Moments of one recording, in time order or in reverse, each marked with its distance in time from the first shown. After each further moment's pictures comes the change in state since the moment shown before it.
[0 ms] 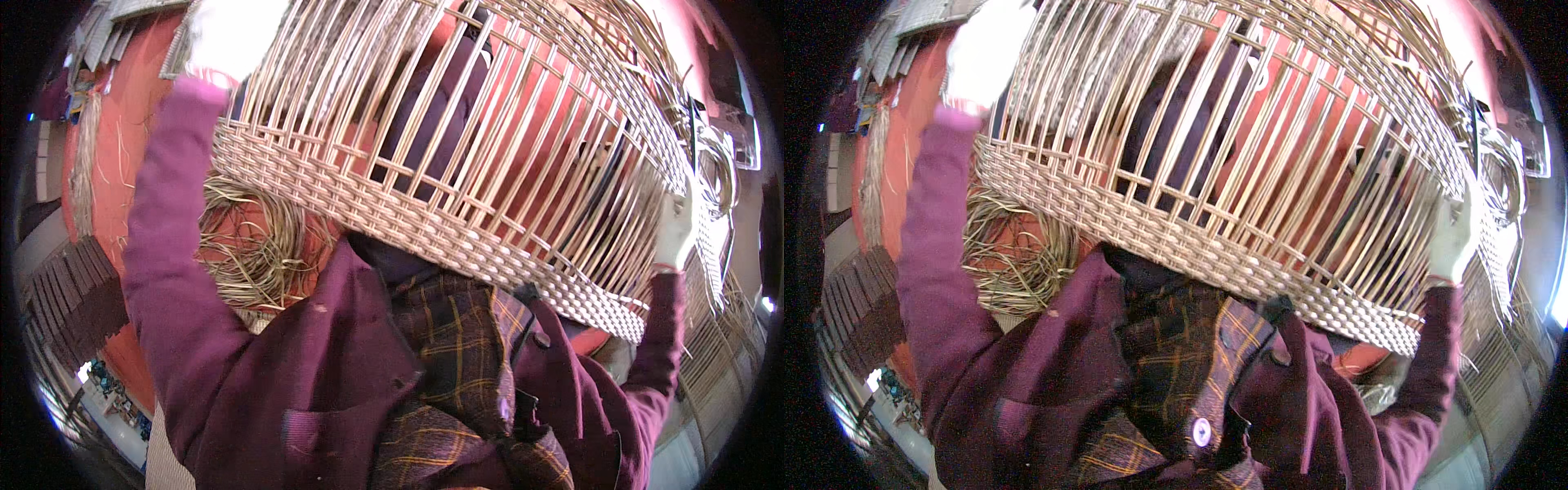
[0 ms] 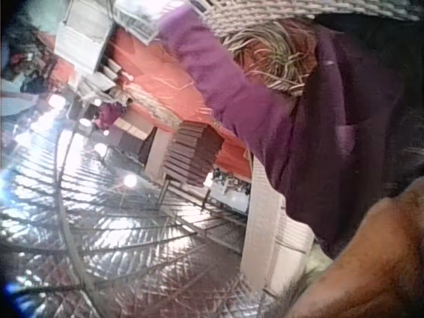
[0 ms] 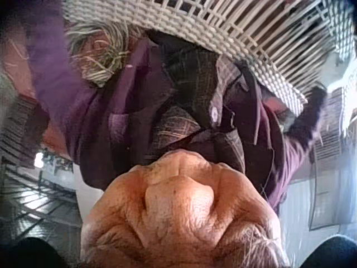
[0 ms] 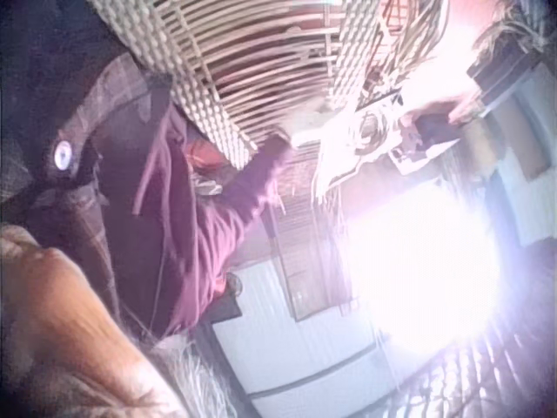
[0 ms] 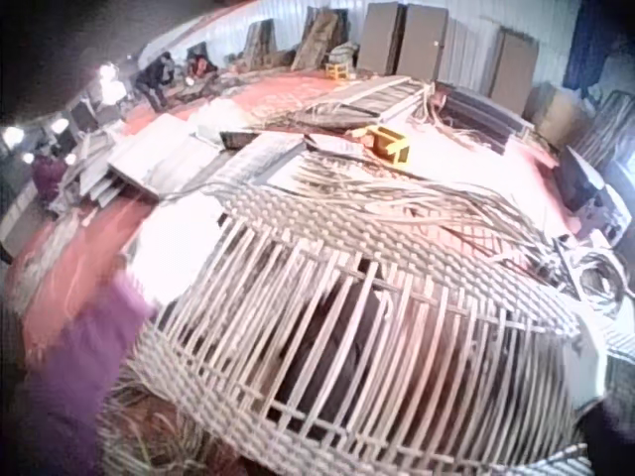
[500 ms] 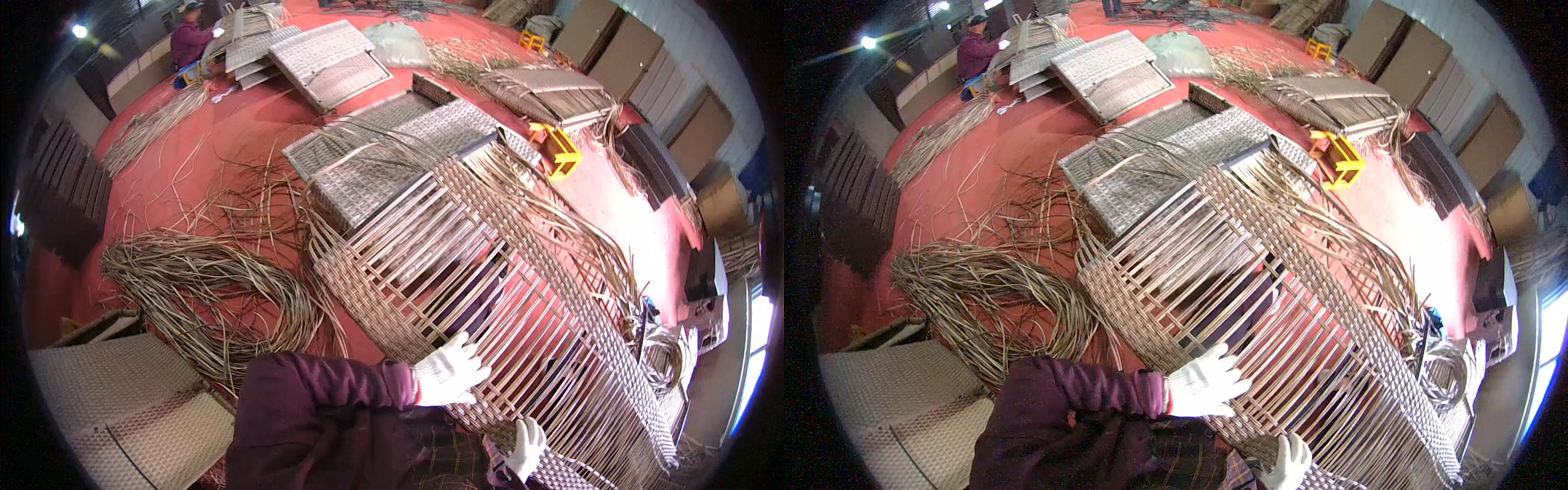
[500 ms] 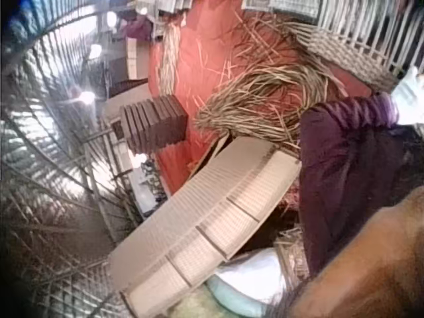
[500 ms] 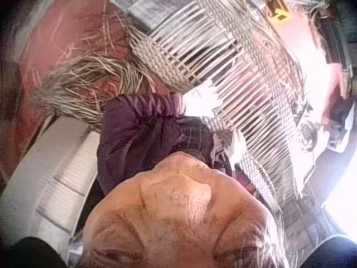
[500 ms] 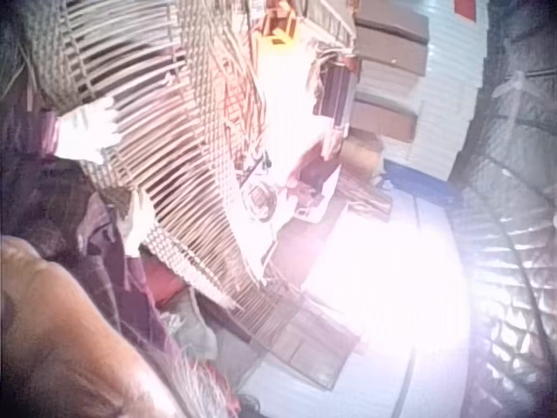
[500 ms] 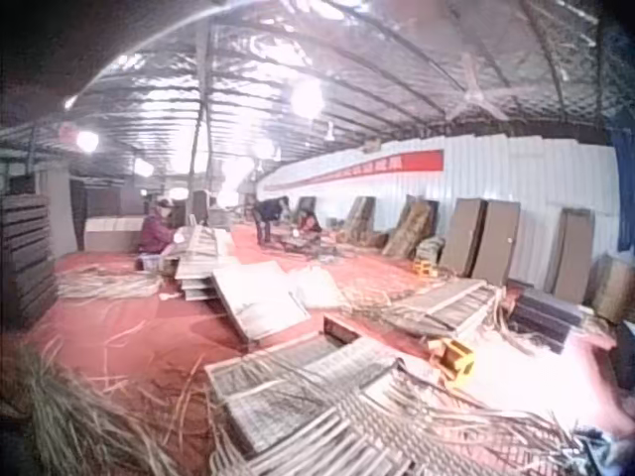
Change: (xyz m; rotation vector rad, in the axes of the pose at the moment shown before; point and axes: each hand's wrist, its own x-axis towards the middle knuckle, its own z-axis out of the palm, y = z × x) left_hand -0.201 0.124 -0.128 -0.716 -0.514 0.694; right_hand -0.241 -0.069 0.038 0.064 -0.056 -0.608
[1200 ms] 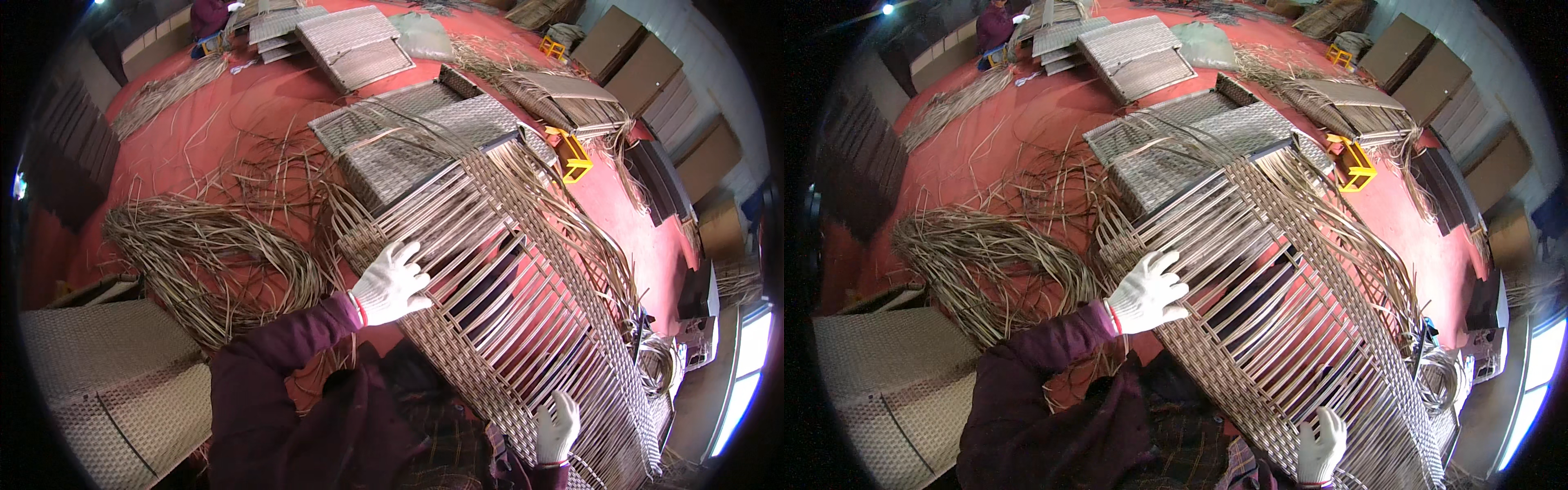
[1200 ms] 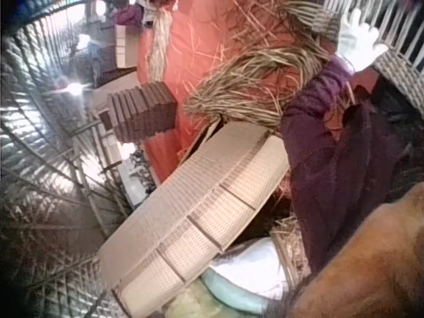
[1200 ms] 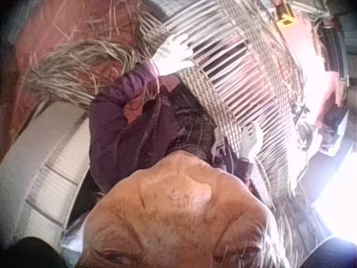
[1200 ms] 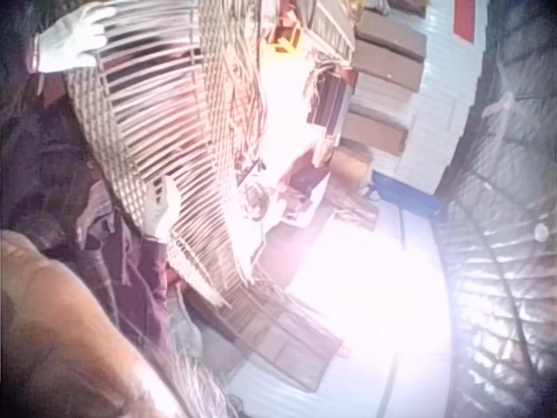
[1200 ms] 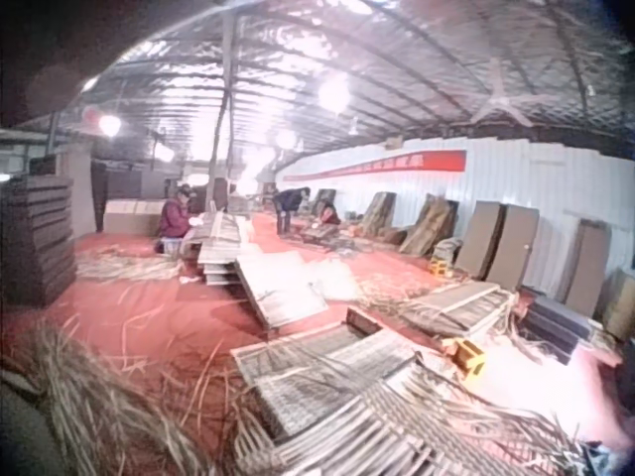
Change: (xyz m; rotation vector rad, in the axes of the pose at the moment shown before) left_hand -0.107 -0.105 -0.033 0.274 0.263 -0.352; right_hand 0.078 -0.037 -0.078 0.070 0.010 0.112
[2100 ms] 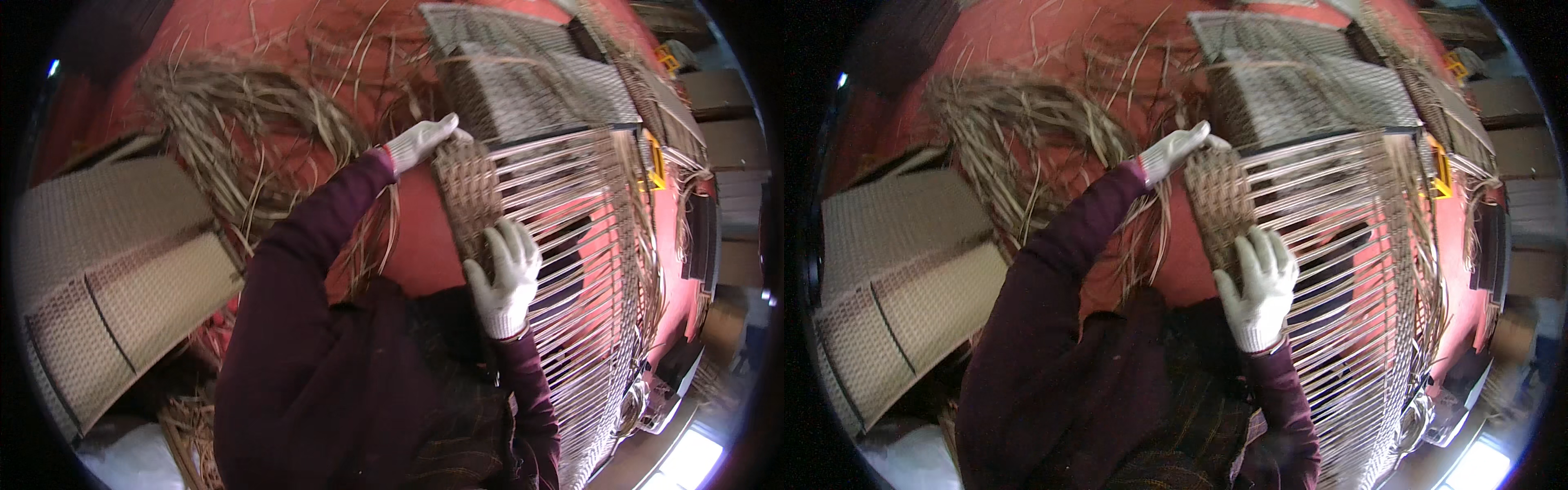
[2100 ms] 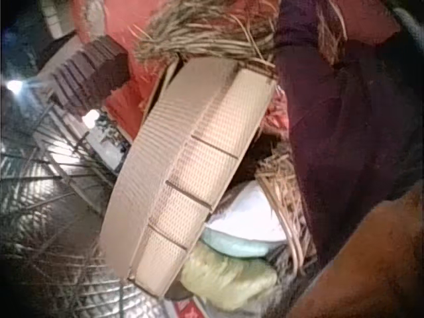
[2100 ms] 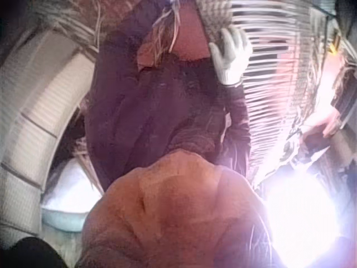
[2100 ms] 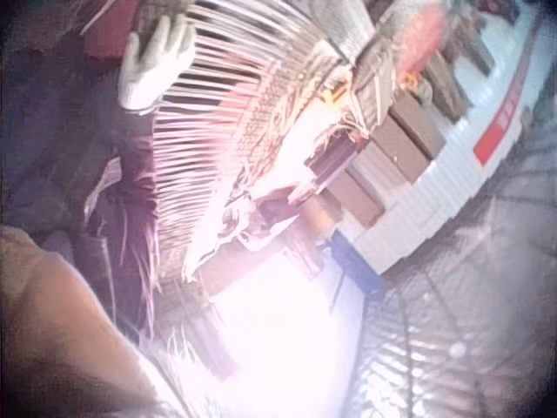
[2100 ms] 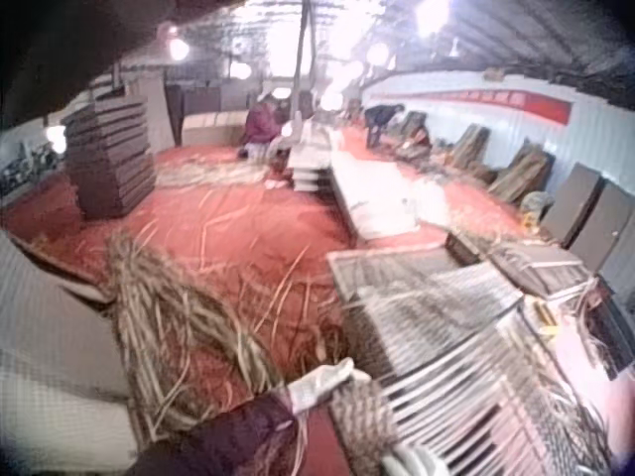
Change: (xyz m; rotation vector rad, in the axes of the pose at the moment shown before) left_hand -0.062 -0.164 0.065 -1.340 0.274 -0.662; right_hand 0.123 -0.247 0.169 0.272 -0.206 -0.917
